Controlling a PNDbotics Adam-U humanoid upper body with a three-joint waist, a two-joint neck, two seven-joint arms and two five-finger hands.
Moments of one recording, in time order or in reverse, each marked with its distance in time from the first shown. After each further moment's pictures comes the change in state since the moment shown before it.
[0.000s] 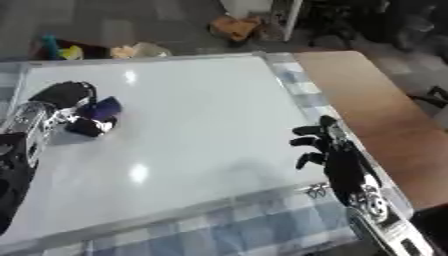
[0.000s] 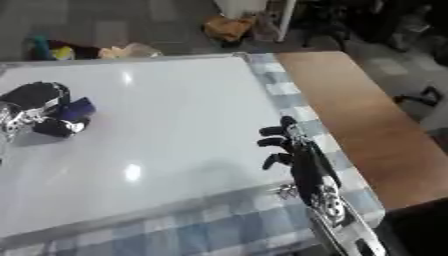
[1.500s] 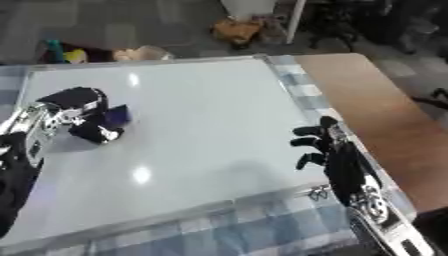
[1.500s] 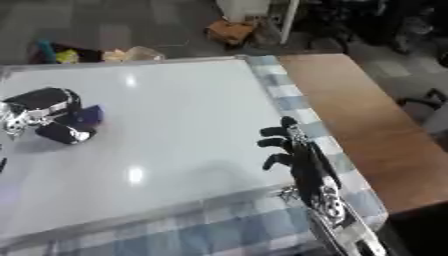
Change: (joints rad) left arm 0.011 0.000 -0.044 -0.048 0.143 -0.059 -0.140; right arm -0.001 -0.001 0.000 0.000 0.000 -0.002 -0.007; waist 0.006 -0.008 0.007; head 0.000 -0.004
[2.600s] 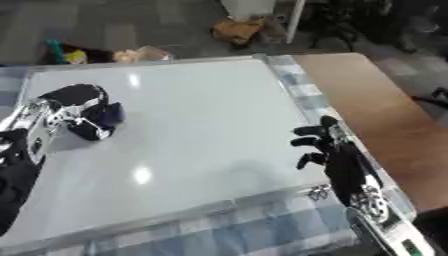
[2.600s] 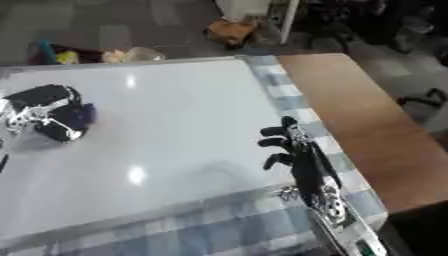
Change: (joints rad) left arm -0.007 -0.001 -0.006 -0.001 0.036 0.011 -0.013; right arm -0.002 -0.001 0.000 0.000 0.000 0.000 0.000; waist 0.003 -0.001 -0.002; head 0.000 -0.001
